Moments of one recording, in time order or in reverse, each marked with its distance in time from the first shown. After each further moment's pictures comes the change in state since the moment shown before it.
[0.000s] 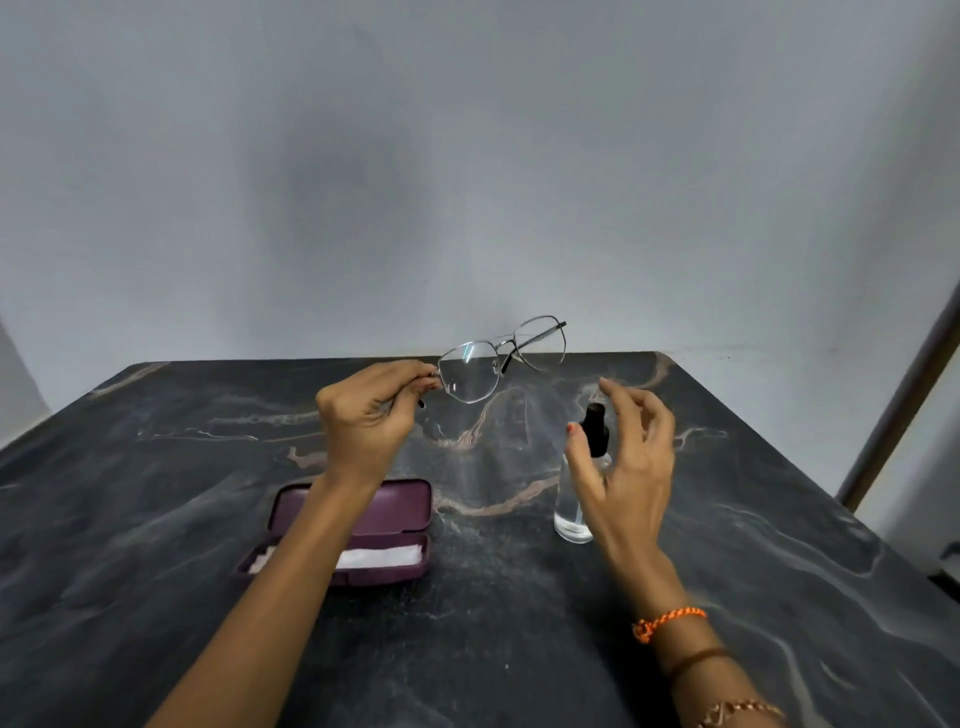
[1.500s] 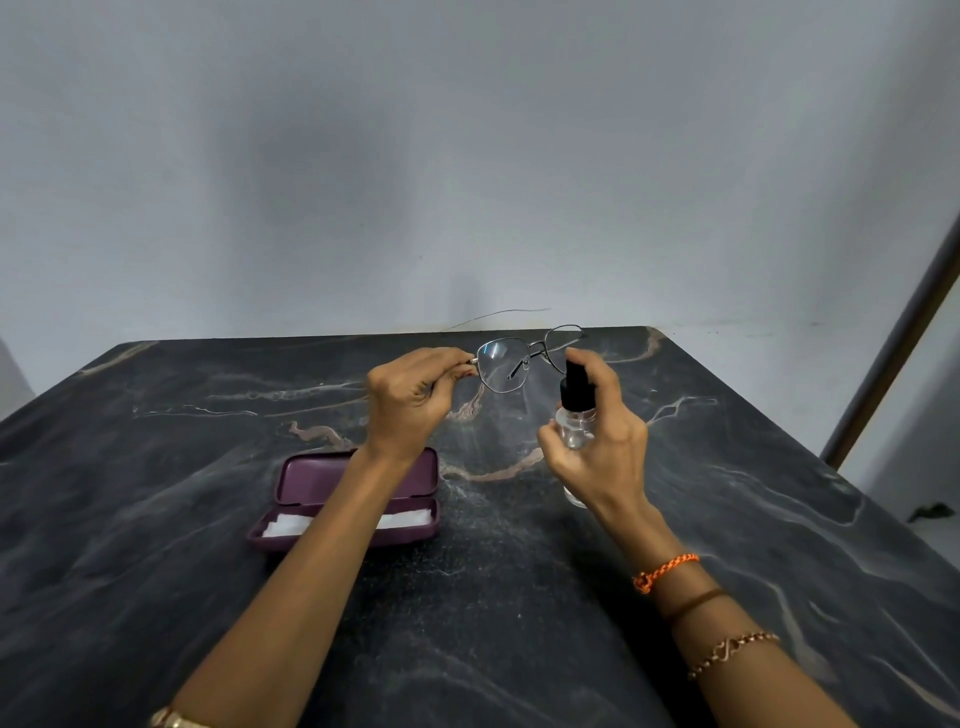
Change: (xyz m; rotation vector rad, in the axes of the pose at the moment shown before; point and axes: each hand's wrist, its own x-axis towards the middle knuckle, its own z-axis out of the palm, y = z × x) left_hand -0.019 0.002 0.017 -0.053 -0.094 0.048; right_hand -0.009 -0.004 0.006 0.082 -0.132 -0.212
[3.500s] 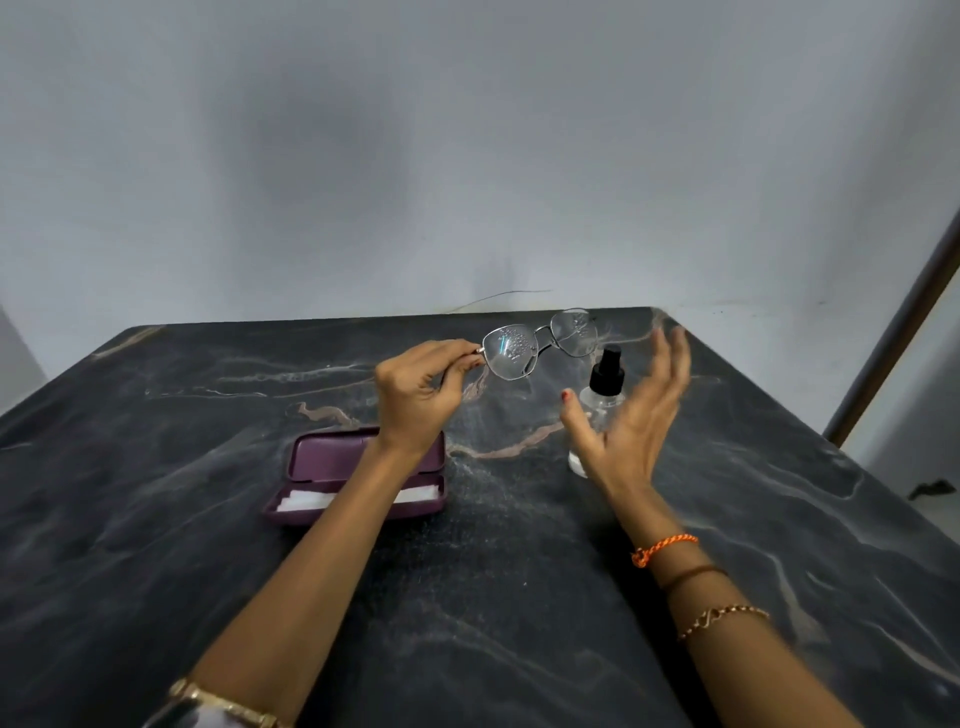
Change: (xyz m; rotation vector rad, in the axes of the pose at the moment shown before) left_hand -0.009 0.009 0.001 -0.007 0.008 -0.080; right_hand -0.008 0.015 0.000 -0.067 0.220 0.115
